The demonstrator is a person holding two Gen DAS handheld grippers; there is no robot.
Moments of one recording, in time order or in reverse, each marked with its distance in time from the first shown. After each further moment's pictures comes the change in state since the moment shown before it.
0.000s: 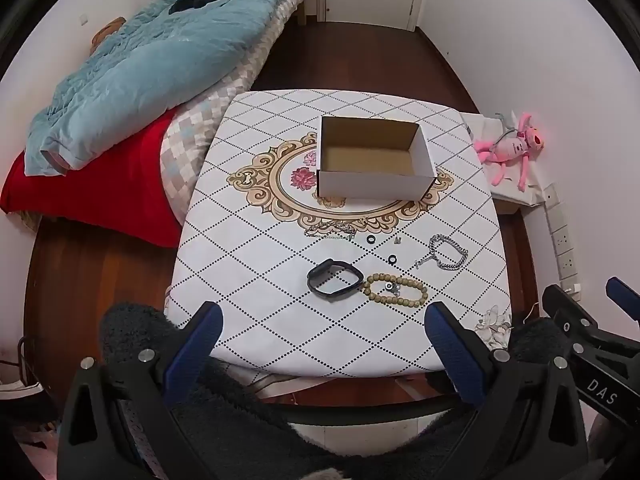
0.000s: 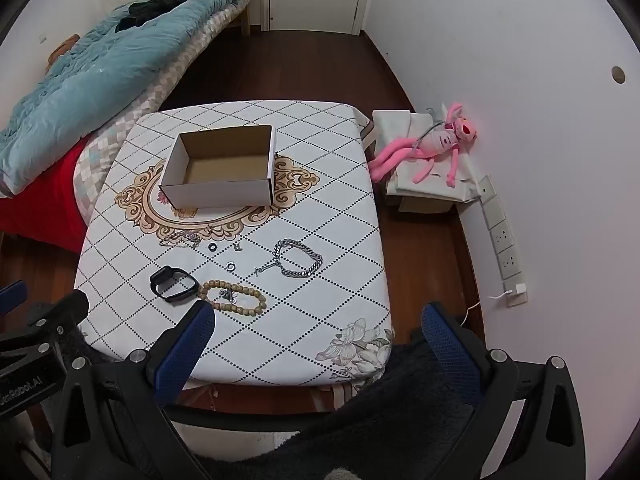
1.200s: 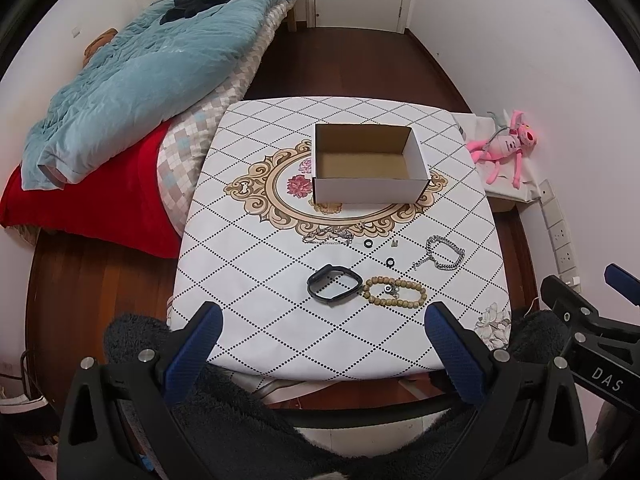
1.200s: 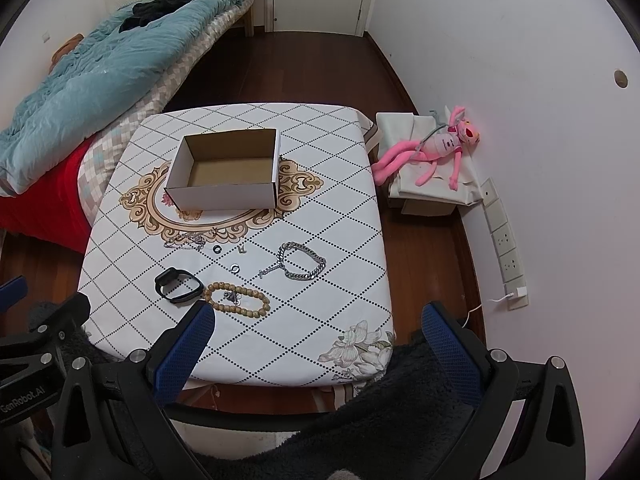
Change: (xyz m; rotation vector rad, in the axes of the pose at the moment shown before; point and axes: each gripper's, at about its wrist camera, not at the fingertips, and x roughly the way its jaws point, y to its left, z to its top) left arm -0.009 -0.002 0.004 0.033 -0.027 -0.011; right arm -0.007 0.000 0.004 -0.003 -0.004 0.006
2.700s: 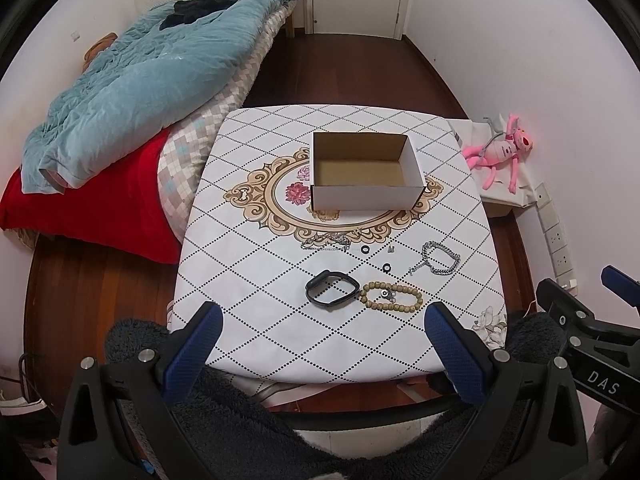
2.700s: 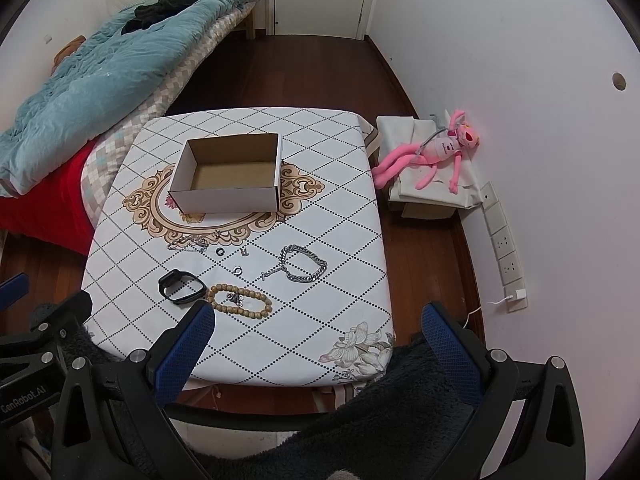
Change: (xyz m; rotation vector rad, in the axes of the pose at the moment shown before) left arm -0.006 -0.006 0.005 0.005 -0.017 -0.003; right arm -0.003 0.000 -0.001 0.001 -0.004 0.002
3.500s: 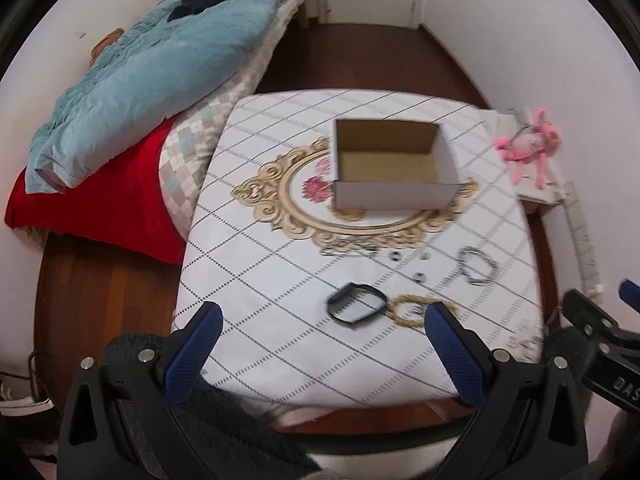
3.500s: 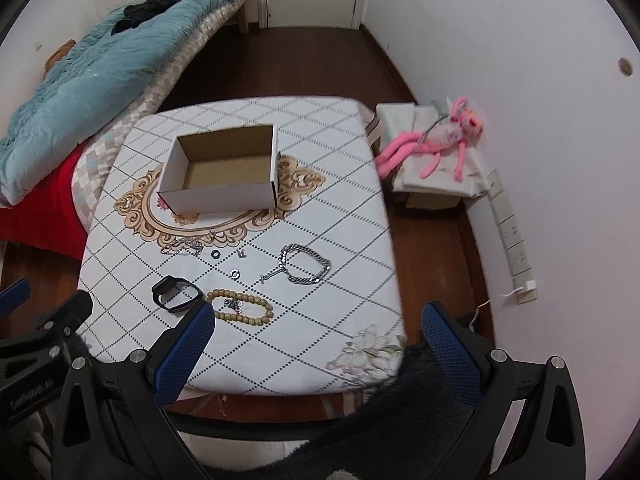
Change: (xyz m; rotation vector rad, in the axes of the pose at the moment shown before) left arm 0.062 0.010 0.018 -0.010 0.044 0.085; right arm 0.048 0.005 0.016 0.042 0.066 0.027
